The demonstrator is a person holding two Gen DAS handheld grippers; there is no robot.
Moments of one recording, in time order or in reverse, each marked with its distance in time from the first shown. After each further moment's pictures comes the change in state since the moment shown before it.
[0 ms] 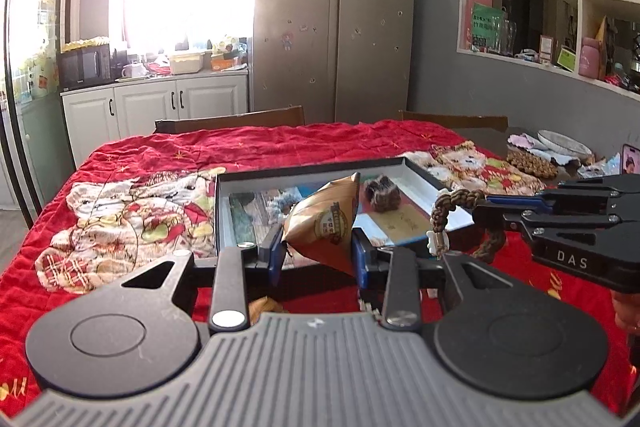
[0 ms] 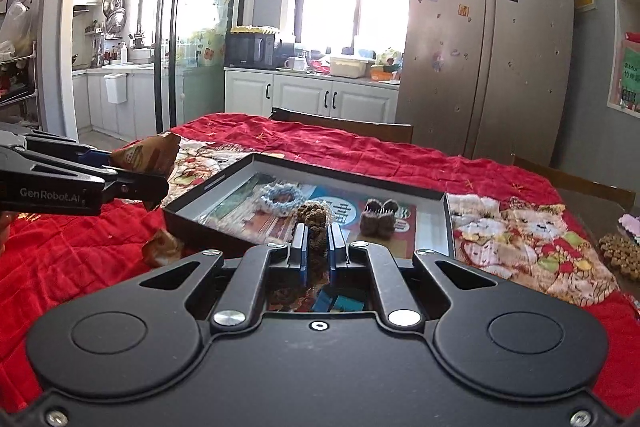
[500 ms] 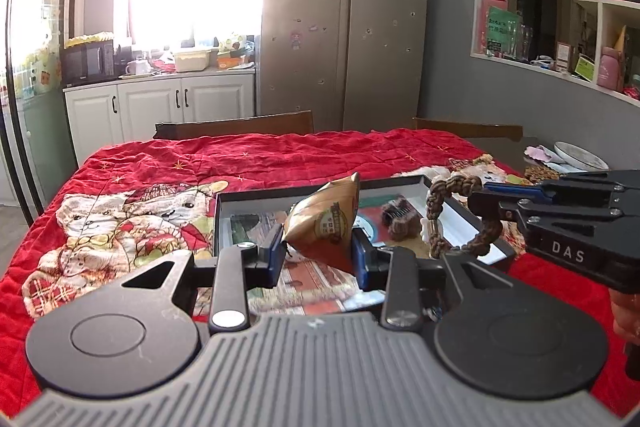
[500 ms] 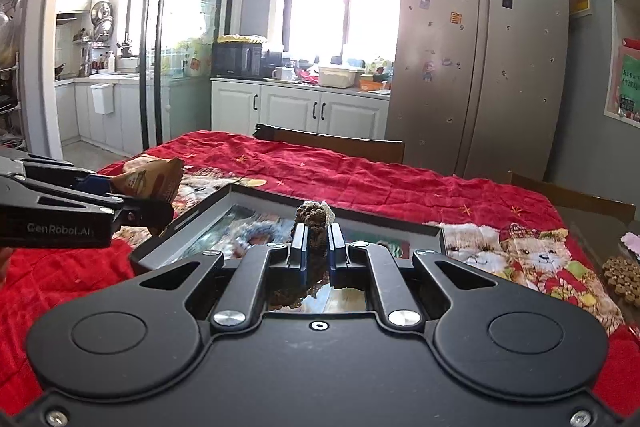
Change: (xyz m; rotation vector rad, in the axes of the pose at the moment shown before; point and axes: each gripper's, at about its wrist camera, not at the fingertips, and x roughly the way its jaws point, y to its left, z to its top) left arm 0.047 0.010 0.027 -0.025 0.008 0.022; right arm 0.056 -0.012 0.041 0.015 -0.020 -0.037
